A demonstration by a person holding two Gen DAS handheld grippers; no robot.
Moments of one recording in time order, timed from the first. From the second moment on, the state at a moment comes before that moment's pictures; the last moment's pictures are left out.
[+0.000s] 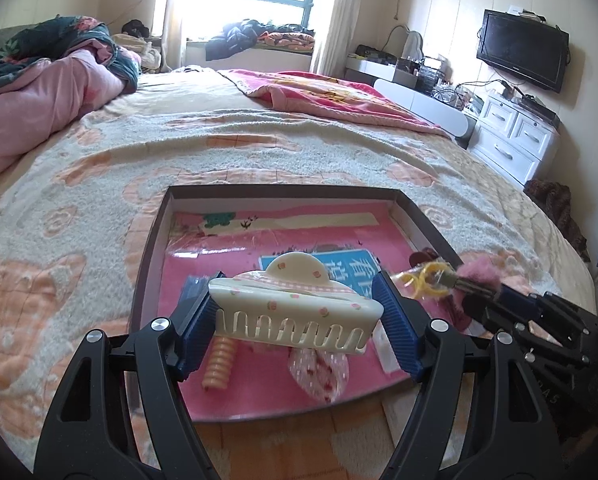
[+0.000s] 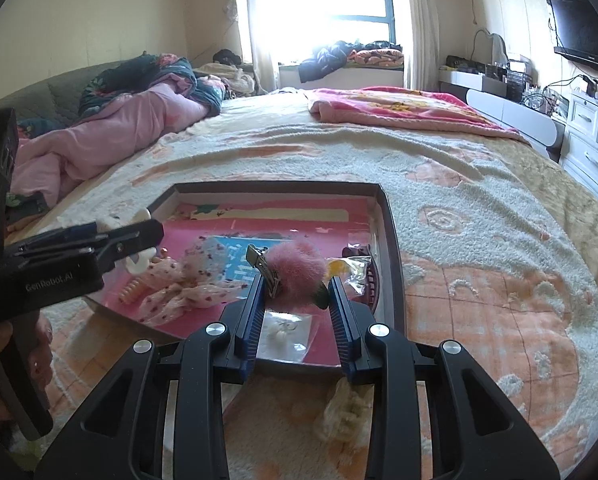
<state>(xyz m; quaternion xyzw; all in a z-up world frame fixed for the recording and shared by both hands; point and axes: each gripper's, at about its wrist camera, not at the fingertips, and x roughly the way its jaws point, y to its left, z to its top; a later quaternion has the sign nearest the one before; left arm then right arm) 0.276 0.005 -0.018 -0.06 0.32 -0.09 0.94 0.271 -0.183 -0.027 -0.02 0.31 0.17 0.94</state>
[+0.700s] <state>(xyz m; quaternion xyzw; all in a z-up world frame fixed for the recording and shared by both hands) 0.333 -0.011 -0.039 -0.06 0.35 -0.10 0.93 0.287 -0.165 -0.058 -0.04 0.36 0.20 0.91</state>
